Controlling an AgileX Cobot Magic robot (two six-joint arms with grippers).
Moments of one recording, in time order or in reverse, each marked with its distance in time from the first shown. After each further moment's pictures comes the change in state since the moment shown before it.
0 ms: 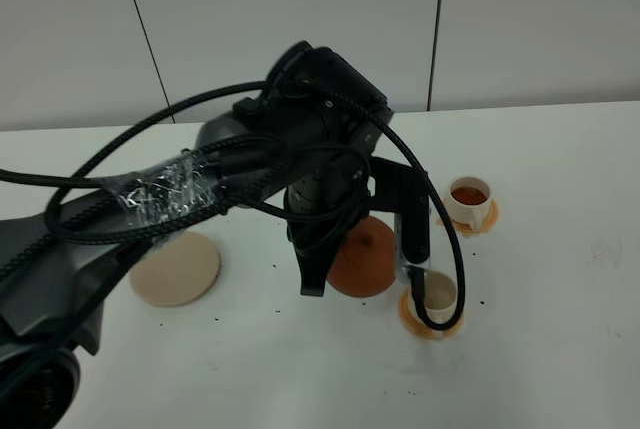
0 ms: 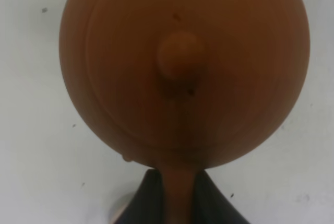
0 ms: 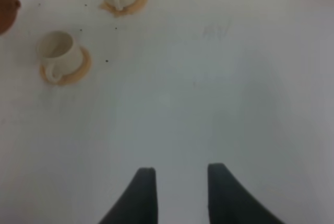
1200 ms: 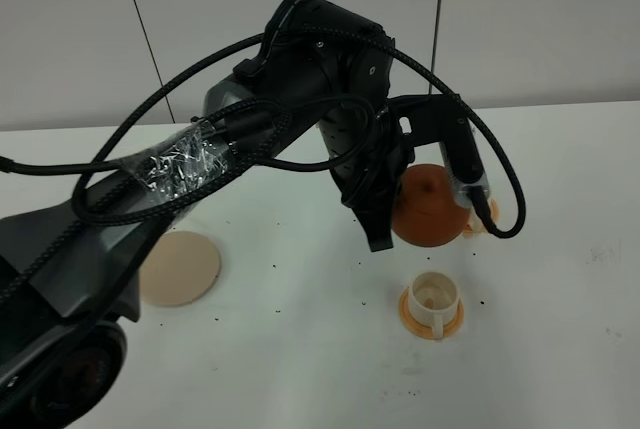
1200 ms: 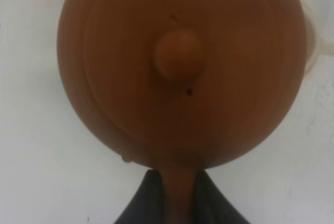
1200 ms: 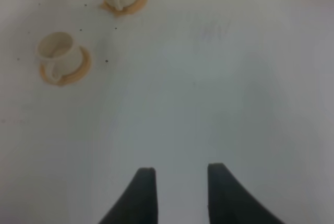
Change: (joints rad) left arm 0.046 0.100 -0.292 -0.245 0.002 -0.064; right arm 0.000 0.000 0.000 0.000 0.000 0.000
